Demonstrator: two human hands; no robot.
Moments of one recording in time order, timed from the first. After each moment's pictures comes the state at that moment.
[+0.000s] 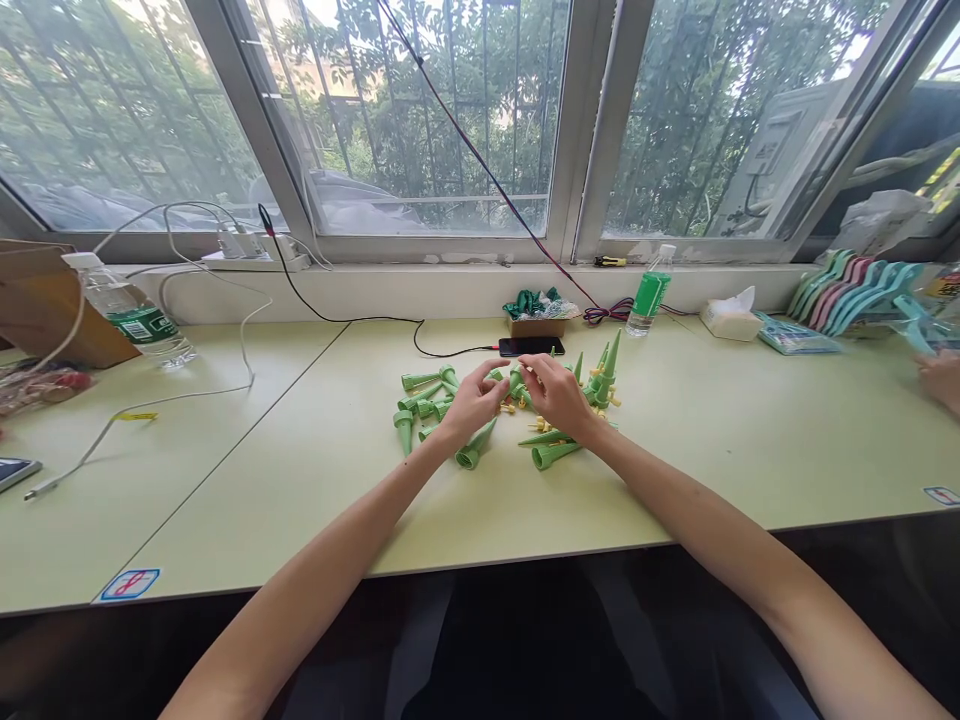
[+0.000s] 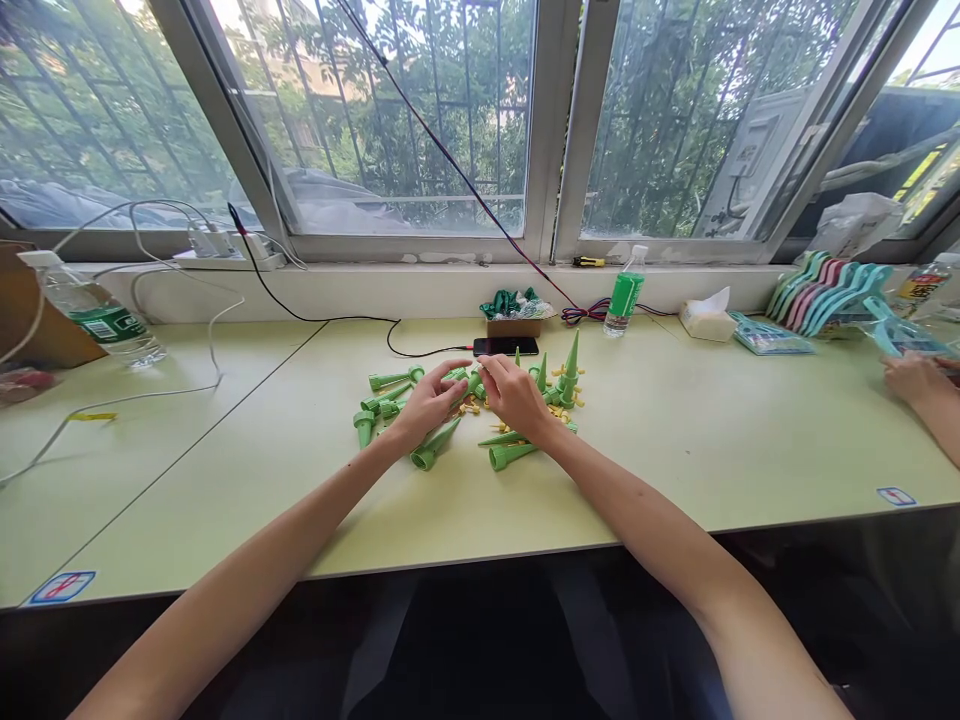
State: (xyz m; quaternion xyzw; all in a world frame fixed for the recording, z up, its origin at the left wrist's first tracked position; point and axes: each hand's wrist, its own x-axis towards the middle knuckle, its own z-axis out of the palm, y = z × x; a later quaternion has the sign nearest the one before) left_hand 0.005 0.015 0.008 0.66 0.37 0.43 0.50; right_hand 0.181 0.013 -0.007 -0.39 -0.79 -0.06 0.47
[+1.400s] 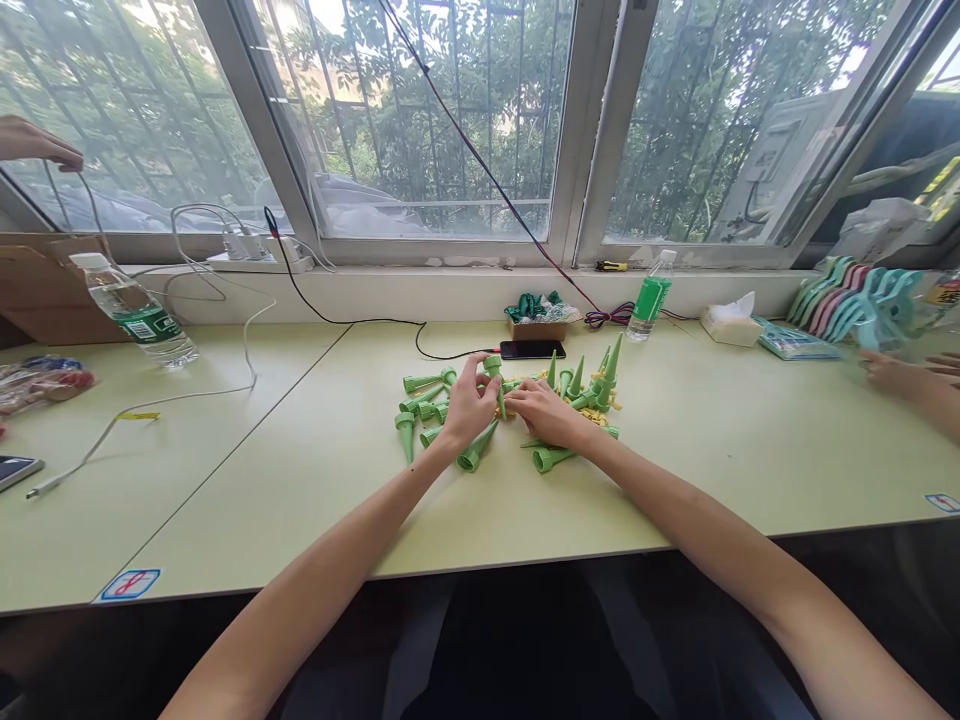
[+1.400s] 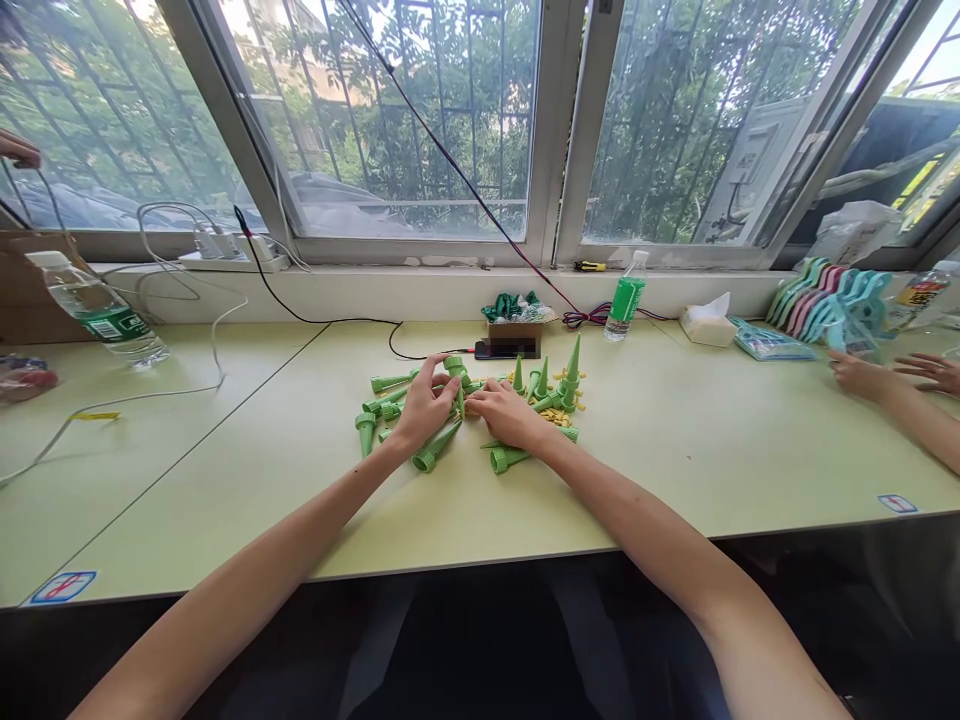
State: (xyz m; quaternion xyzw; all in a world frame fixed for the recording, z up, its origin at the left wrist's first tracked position) left_hand 0.006 0.018 0.003 0.69 0.43 0.50 0.30; right_hand 0.179 0.015 -0.015 -0.36 -0.92 -0.05 0.17
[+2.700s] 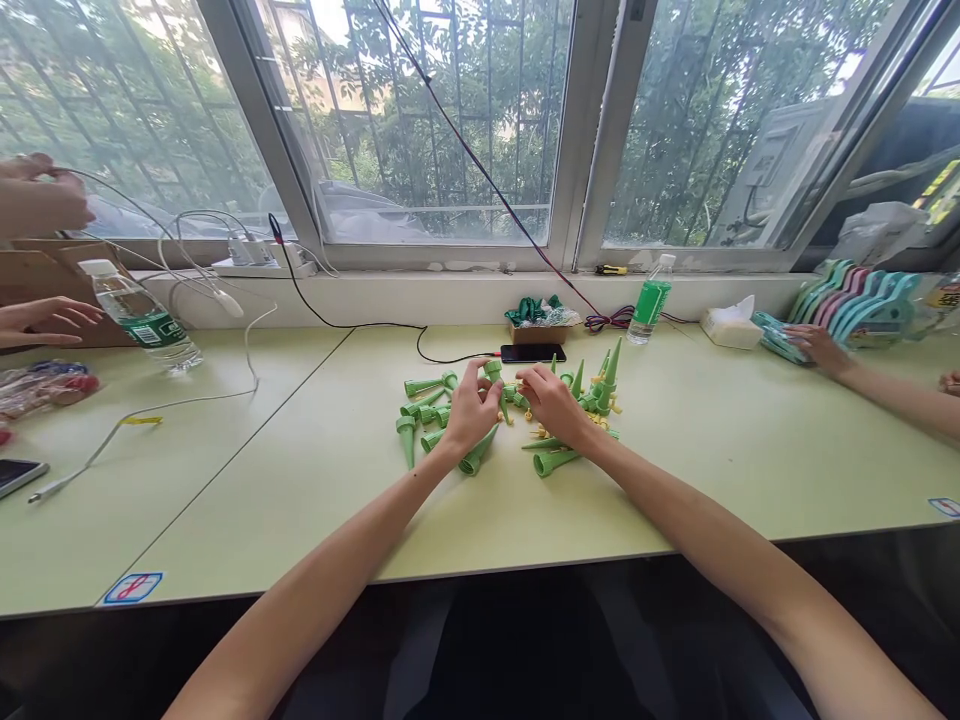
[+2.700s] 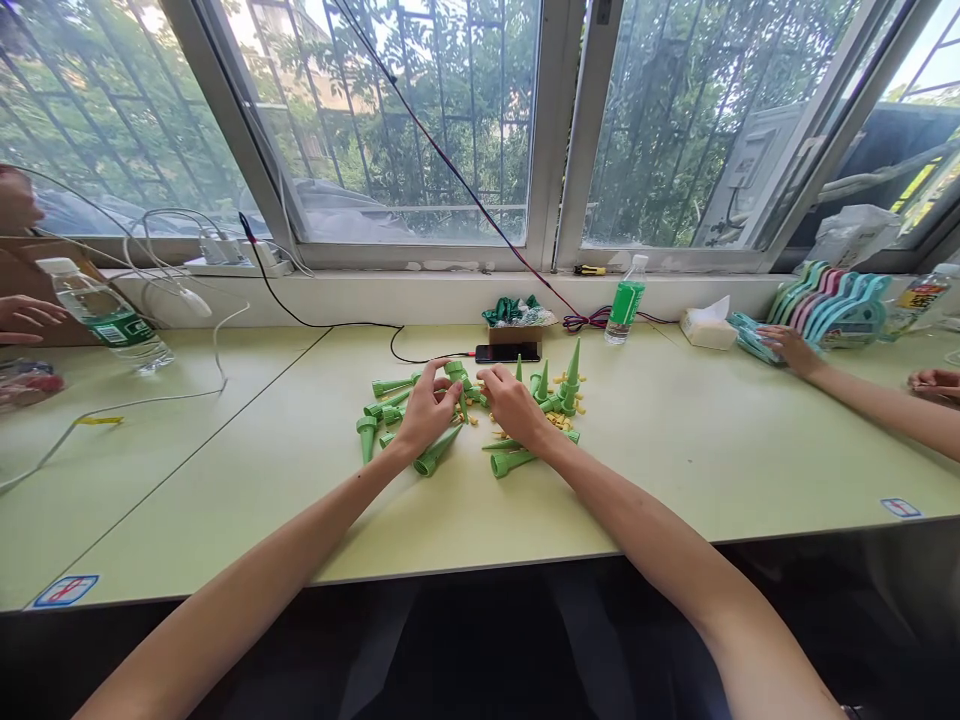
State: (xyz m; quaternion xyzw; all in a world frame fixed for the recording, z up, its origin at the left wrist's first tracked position) left_hand 0.005 0.019 -0.003 0.70 0.43 0.49 0.29; right_hand 0.182 0.022 -0.018 -0.41 -0.81 -0.02 0.41
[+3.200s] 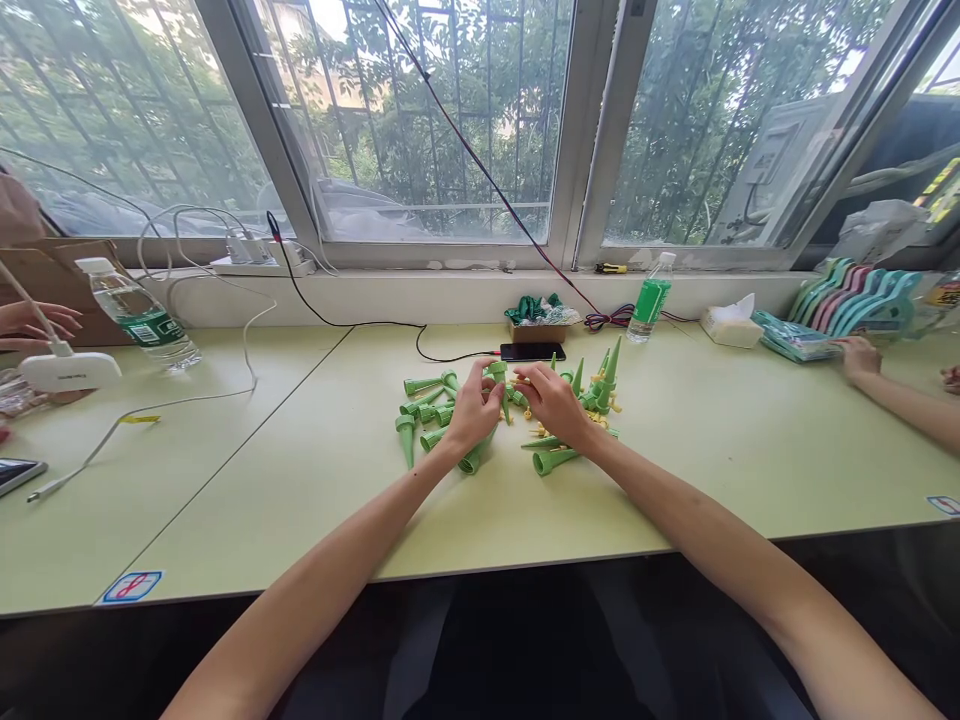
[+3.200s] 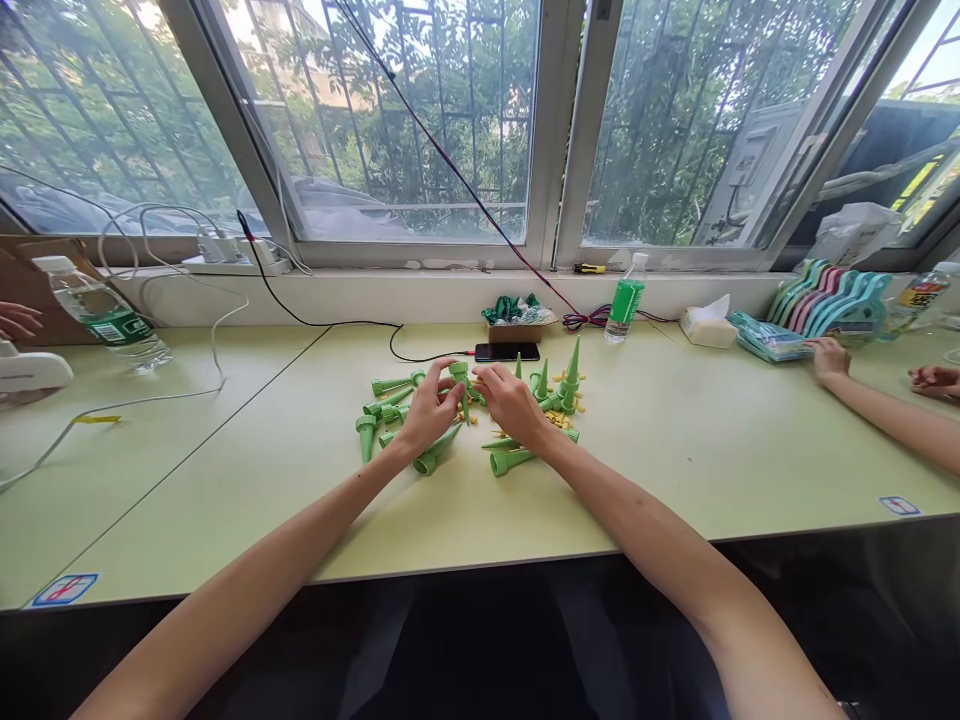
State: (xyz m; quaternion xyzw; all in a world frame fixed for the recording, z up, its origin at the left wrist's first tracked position) left_hand 0.009 0.016 0.000 0.70 0.40 0.49 0.34; right_hand 0.179 0.018 -0.015 -0.35 -0.80 -0.05 0.48
